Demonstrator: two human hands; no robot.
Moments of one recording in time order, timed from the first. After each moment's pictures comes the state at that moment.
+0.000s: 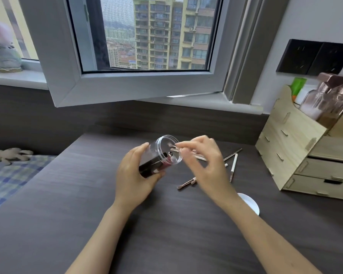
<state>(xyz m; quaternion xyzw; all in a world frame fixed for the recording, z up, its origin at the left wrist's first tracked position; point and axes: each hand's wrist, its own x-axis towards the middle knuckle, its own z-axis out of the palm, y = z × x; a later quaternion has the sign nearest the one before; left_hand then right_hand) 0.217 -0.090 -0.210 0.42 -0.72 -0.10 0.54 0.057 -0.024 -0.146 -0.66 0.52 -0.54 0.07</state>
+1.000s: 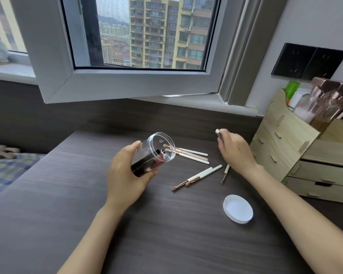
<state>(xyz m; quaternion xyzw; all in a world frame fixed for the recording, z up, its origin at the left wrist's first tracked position) 0.219 -0.093 -0.207 0.44 -0.71 -0.10 0.54 -0.075 -0.094 -0.166 -0.71 0.61 -0.26 -0.24</state>
